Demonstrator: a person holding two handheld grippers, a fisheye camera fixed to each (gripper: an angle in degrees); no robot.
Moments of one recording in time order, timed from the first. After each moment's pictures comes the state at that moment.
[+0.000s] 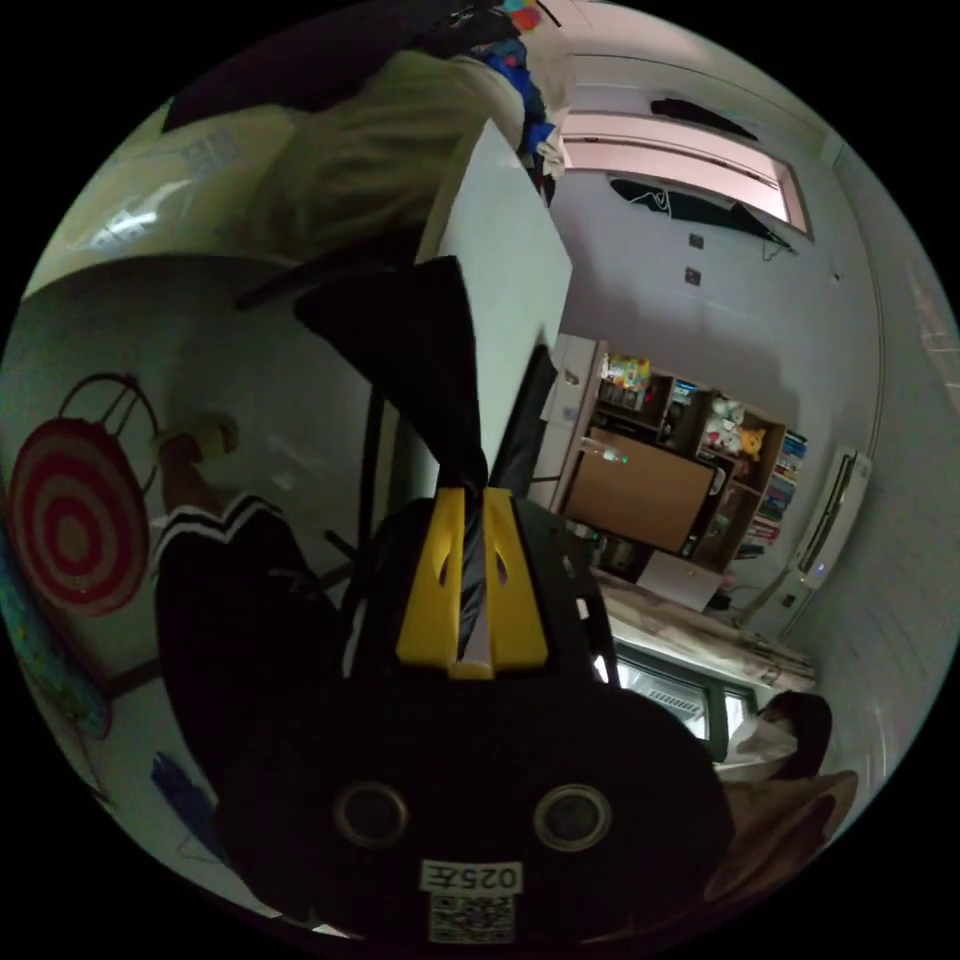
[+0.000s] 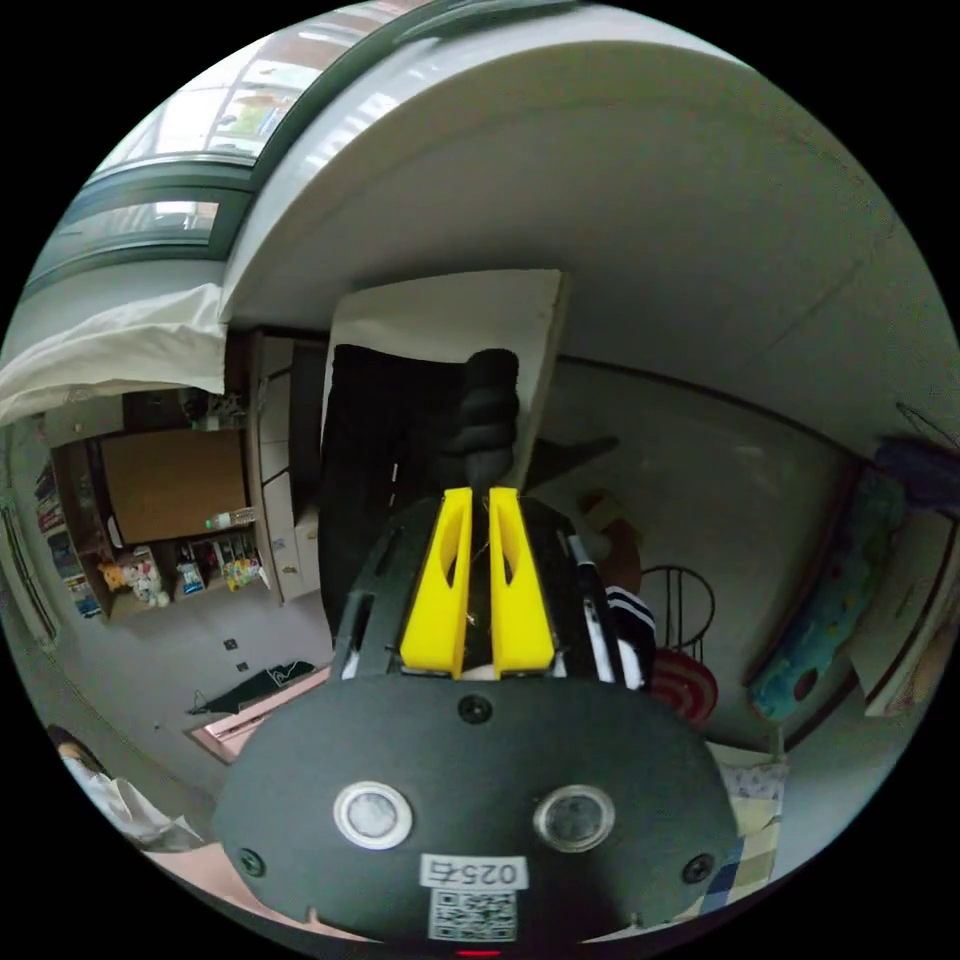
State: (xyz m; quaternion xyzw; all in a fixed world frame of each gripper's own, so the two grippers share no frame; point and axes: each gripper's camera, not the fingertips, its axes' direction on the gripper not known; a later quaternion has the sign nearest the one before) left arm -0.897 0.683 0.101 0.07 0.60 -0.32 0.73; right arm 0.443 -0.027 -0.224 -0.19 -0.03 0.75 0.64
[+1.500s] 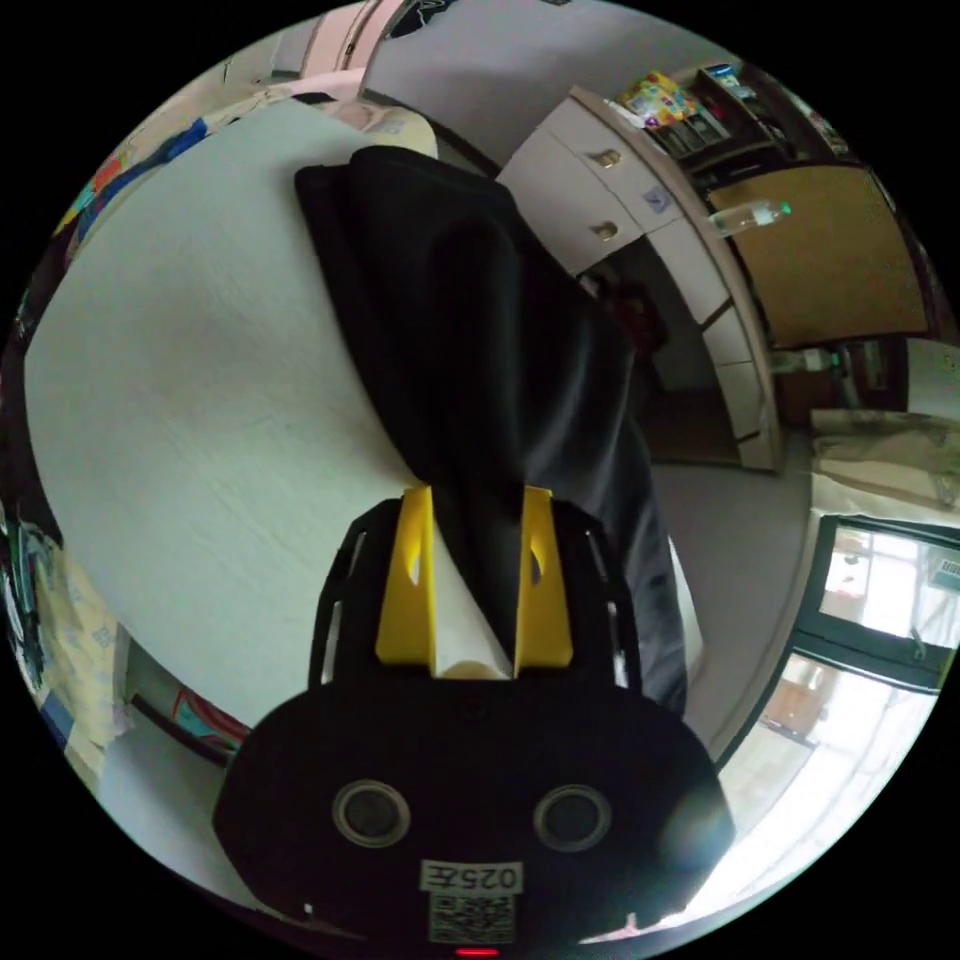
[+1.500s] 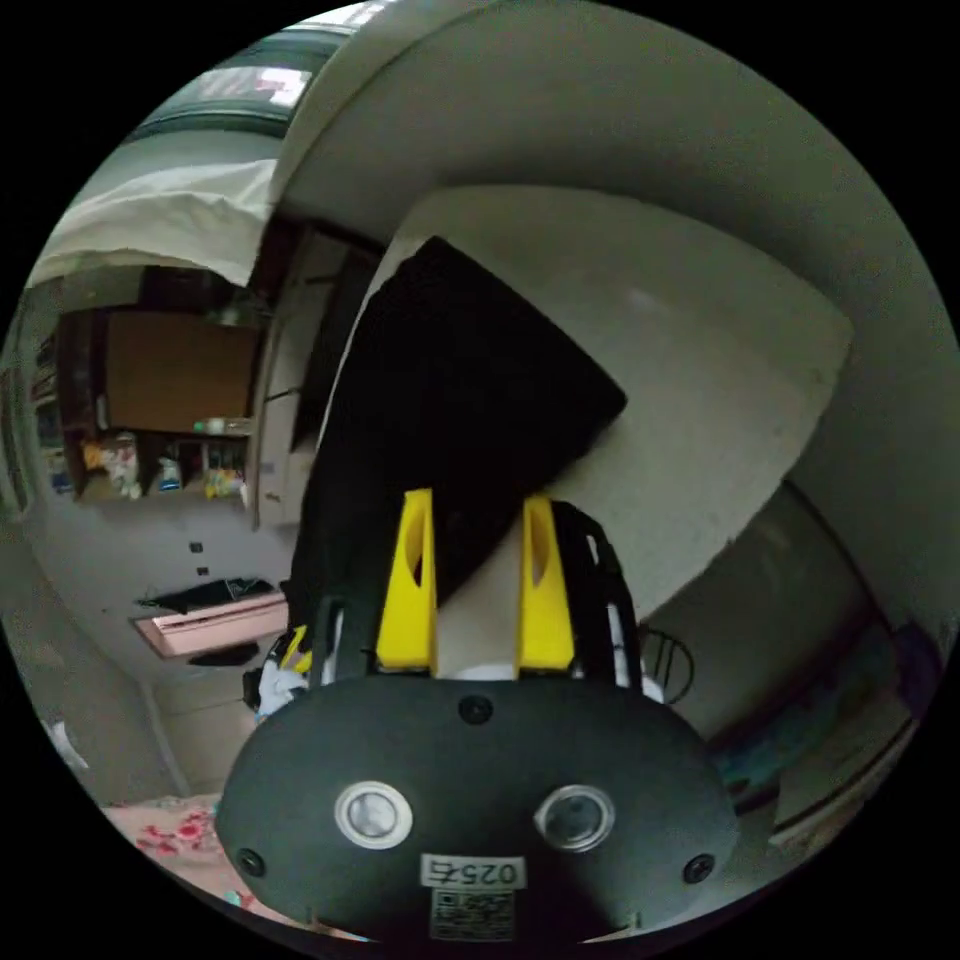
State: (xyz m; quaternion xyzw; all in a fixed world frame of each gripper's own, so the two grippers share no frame) left arm -0.365 0.336 0.262 0.02 0.26 -0.04 0.96; right arm 0.453 0.084 0.055 -0.23 -0.11 0.62 0.74
